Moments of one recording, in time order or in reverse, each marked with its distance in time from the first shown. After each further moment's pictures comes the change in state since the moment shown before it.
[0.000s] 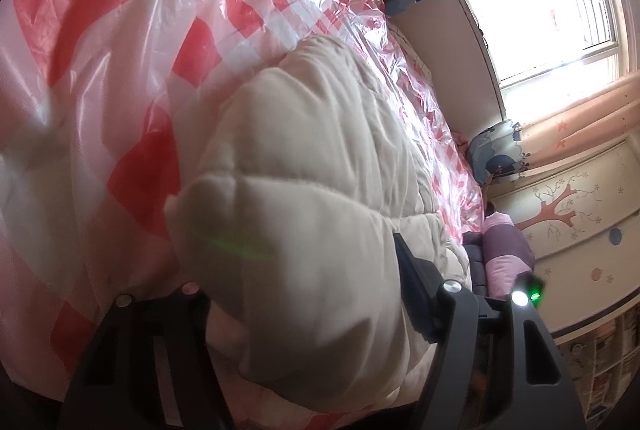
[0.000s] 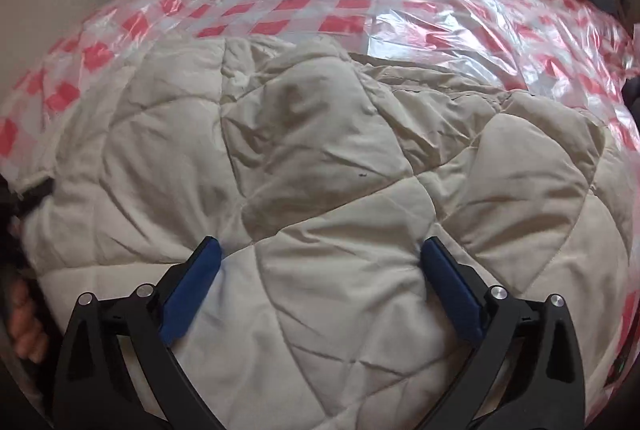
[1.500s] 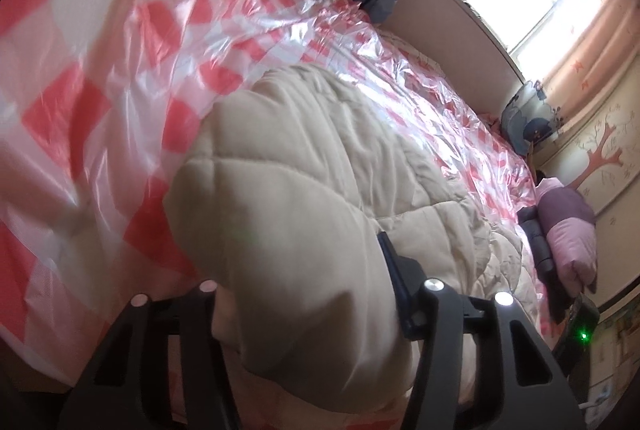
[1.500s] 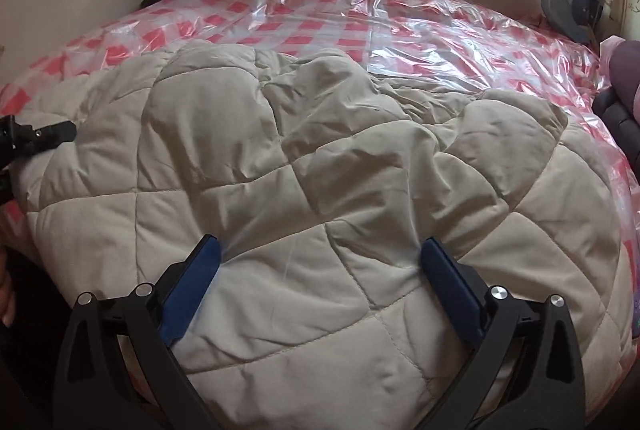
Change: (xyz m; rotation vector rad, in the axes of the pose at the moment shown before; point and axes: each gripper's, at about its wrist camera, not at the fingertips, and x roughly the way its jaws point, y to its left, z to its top) left arm -0.014 -0.058 -0.017 0.295 -0.128 0.224; right arm -0.016 0.030 -0.066 -0.058 -0.211 -0.078
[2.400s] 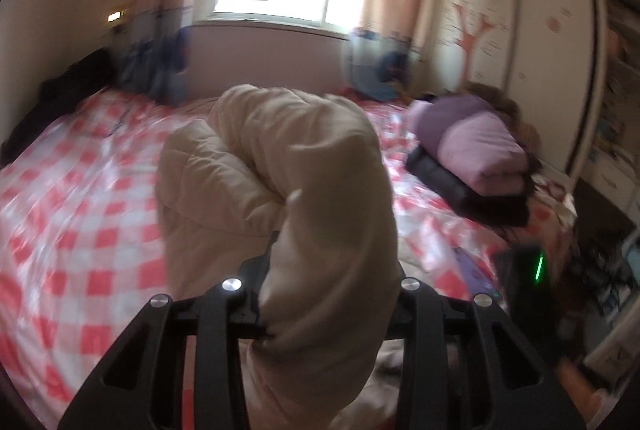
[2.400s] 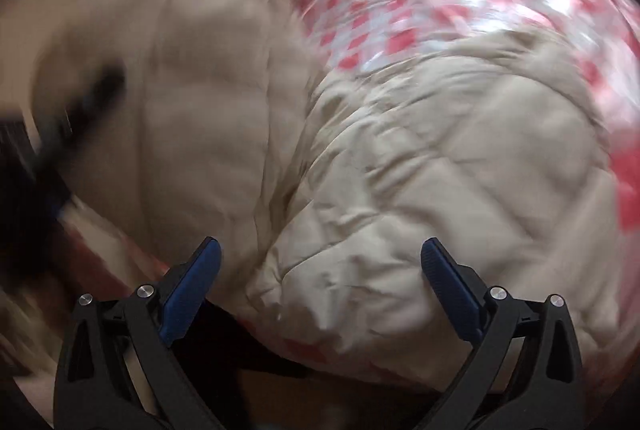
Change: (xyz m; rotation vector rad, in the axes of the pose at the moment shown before) left arm -0.024 -0.284 -0.039 0.686 -0.121 -0.252; right arm -0.075 -0.173 -0.017 0.485 0.023 0.525
